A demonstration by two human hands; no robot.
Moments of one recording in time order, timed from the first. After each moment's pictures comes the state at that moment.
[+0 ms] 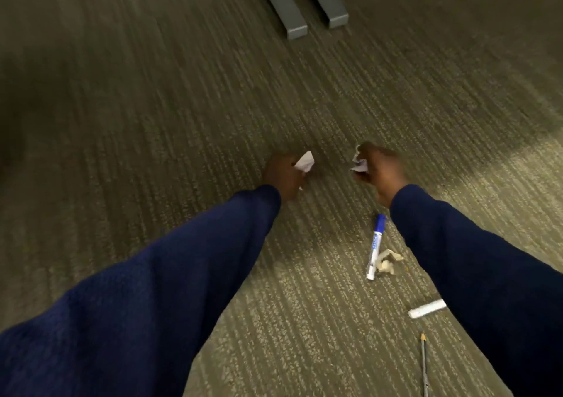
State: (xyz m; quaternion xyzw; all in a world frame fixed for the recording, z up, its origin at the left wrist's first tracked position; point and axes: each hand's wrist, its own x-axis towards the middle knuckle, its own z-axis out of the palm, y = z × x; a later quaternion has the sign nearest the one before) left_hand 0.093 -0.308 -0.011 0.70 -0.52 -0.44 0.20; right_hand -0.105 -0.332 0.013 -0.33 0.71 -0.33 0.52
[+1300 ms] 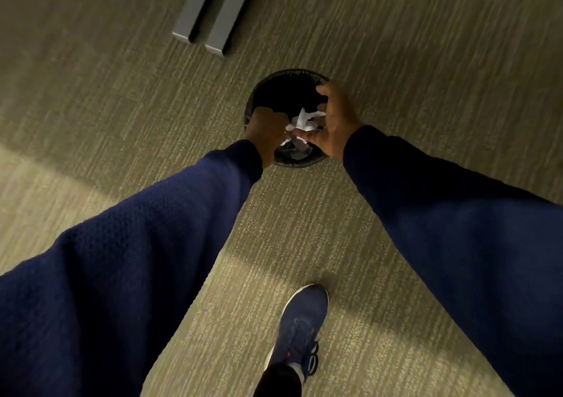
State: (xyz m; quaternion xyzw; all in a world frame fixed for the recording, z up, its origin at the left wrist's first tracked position) left_hand 0.715 -0.120 0.224 0.78 0.01 -0.43 0.46; right_hand 0.648 -0.227 0.244 -0.32 0.47 -0.01 0.82
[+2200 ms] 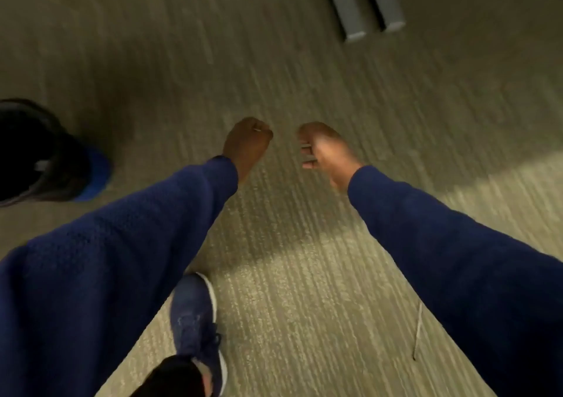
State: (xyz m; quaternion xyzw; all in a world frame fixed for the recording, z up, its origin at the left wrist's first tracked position) left_hand 0.270 -0.275 0.173 0.76 -0.37 -0.46 0.25; right_hand 0.110 -0.288 0.193 -0.41 0.62 -0.18 0.64
